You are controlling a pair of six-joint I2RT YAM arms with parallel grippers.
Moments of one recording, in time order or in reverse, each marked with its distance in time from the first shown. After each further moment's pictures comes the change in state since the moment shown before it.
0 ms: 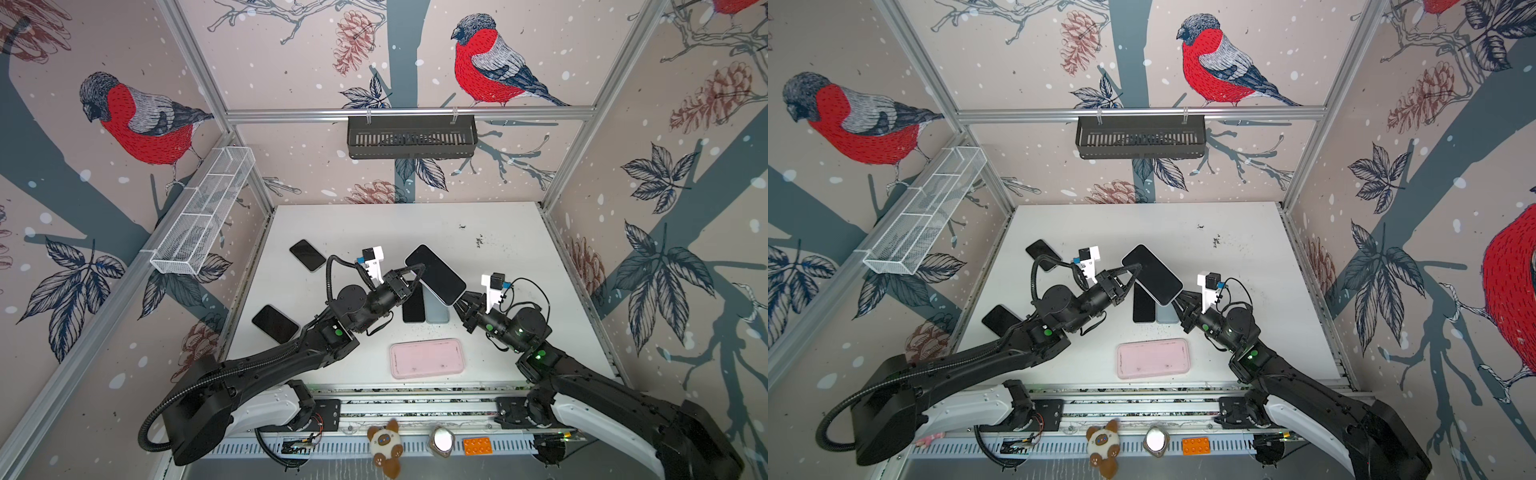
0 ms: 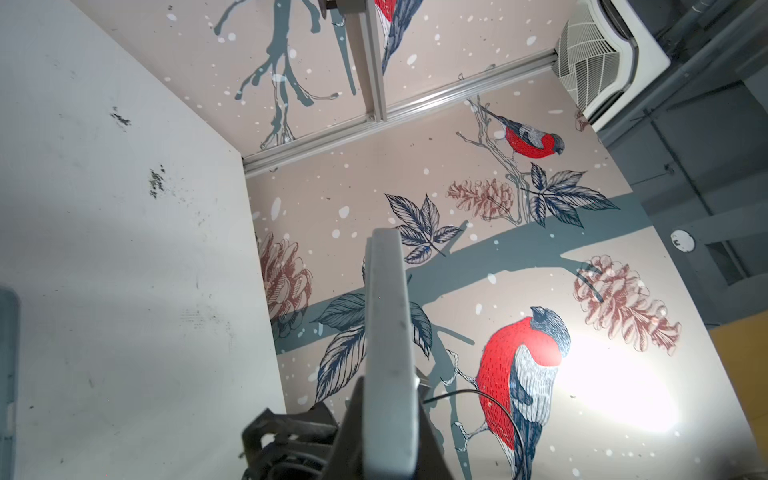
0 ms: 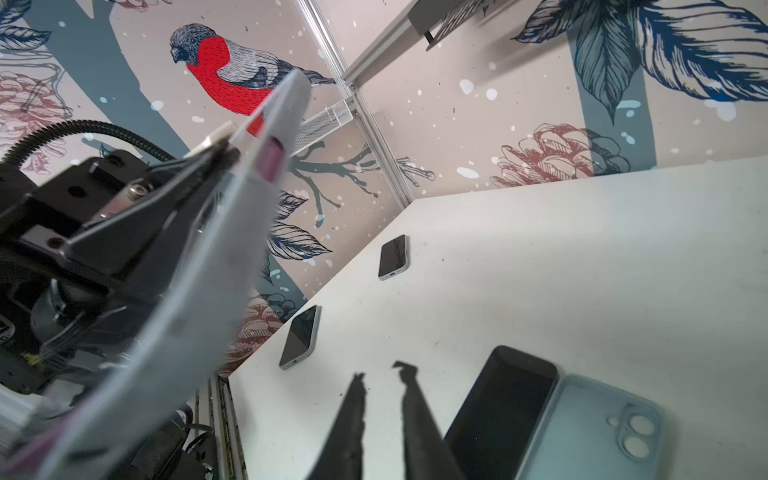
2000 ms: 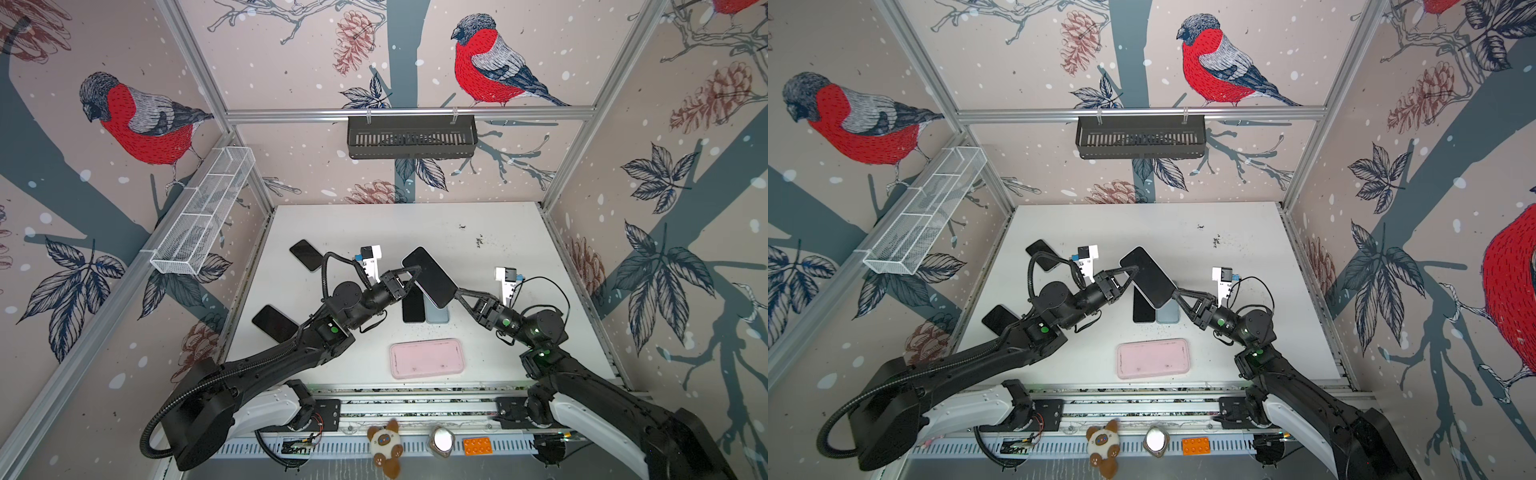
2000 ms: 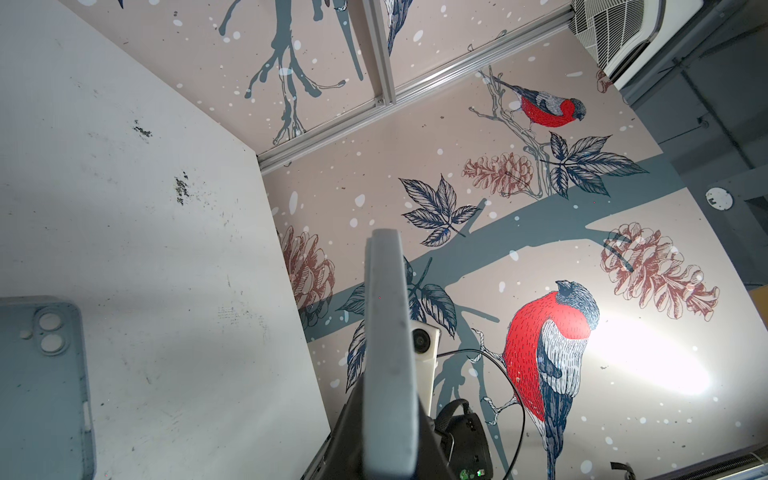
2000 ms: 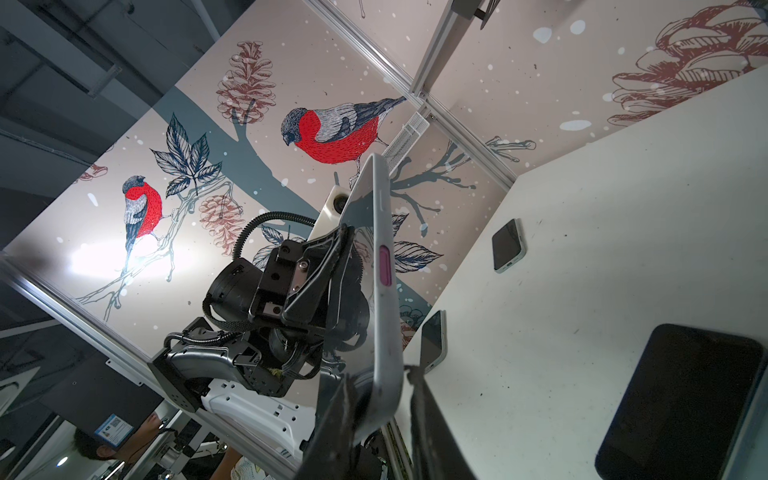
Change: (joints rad) left arm 0.068 0.009 -0.029 -0.007 0.129 0.083; right arm -0.191 0.057 -0.033 0.301 -0.367 0.534
